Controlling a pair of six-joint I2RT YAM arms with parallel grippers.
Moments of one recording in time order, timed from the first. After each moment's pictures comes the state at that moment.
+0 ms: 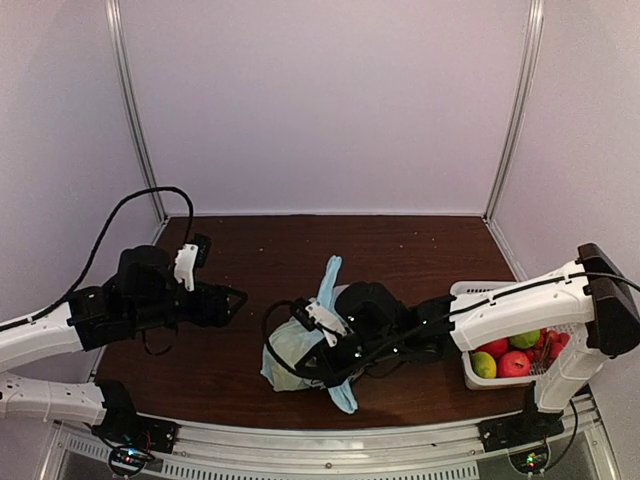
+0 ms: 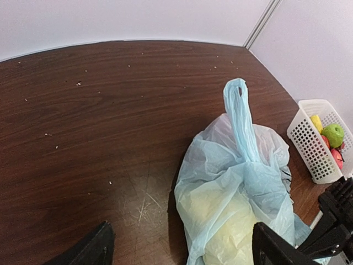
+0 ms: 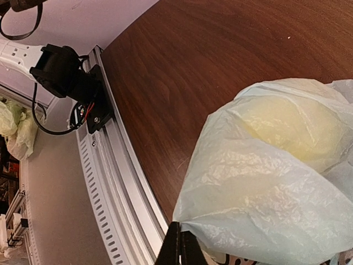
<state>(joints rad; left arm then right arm) -0.84 0.86 0.63 -0.26 -0.12 -0.46 1.22 1.63 1.01 -0.03 -0.20 0.50</state>
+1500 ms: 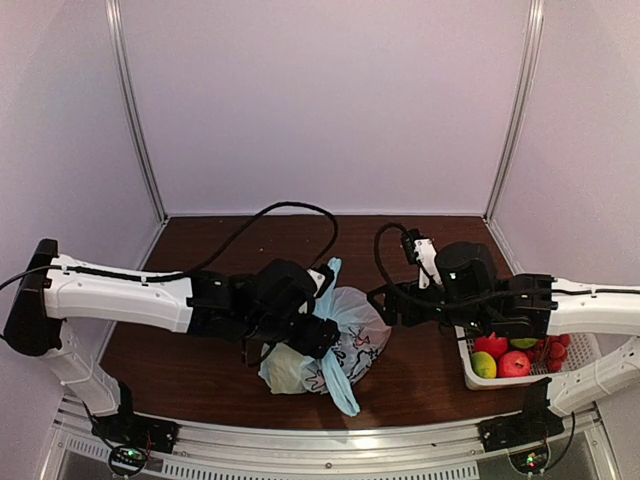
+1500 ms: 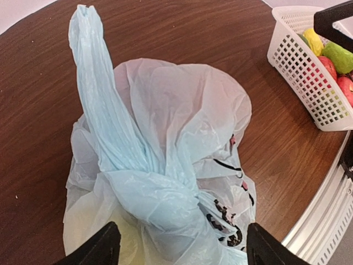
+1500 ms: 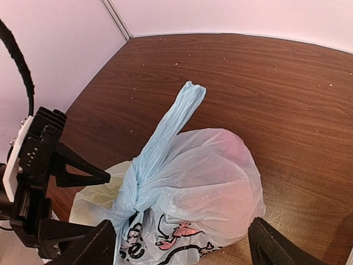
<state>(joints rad) -1.21 1.57 1.10 -0.33 -0.24 -0.50 1.06 1.12 0.82 -0.22 0.31 0.58</state>
